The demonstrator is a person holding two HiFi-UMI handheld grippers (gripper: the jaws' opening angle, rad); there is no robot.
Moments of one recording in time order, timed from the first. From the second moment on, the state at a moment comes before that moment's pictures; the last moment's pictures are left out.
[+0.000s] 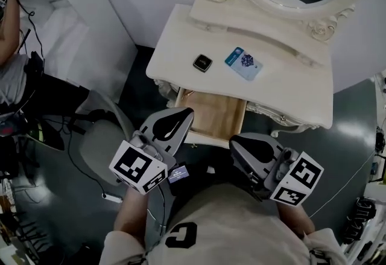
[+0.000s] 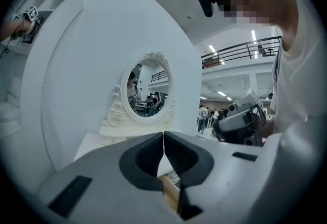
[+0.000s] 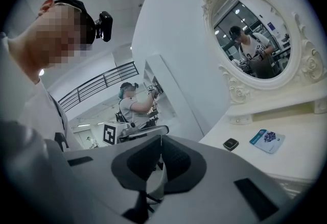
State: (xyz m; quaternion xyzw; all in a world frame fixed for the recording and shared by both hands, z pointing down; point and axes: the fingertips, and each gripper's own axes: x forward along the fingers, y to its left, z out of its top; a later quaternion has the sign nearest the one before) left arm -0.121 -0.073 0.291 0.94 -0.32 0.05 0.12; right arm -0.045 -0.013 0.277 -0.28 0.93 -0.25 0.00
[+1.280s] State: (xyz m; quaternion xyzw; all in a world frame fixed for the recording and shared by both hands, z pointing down) left arm -0.066 -0.296 0.534 0.83 -0.41 0.32 0.17; right arm 0.053 -0.057 0.339 -0.21 0.92 -0.33 0.00
